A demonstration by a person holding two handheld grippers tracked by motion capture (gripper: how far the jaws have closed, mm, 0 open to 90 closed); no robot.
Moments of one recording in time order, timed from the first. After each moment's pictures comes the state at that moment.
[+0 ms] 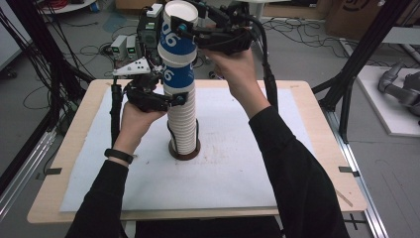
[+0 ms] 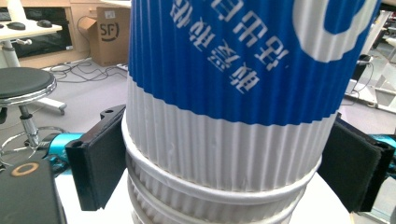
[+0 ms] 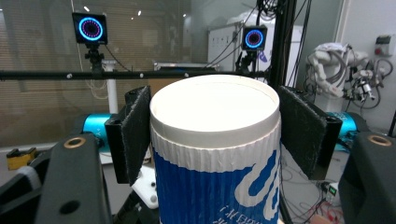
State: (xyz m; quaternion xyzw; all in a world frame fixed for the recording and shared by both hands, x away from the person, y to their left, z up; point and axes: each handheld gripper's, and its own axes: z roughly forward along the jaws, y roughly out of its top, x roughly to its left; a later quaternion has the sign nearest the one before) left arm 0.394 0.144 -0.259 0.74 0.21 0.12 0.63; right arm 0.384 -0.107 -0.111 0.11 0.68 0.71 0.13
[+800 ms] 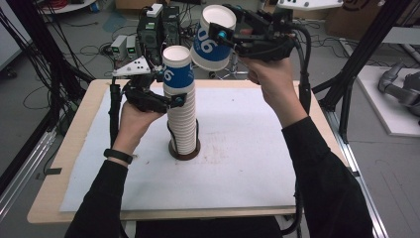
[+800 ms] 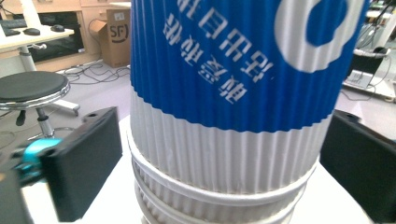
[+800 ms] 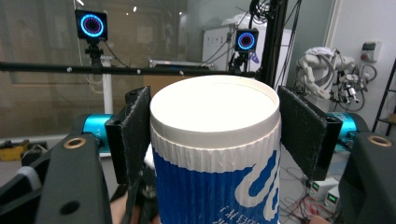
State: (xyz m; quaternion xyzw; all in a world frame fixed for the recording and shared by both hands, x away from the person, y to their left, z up) left arm 0.388 0.145 -0.255 0.74 0.21 0.14 0.63; right arm 0.361 -0.172 -0.110 0.11 0.69 0.70 0.15
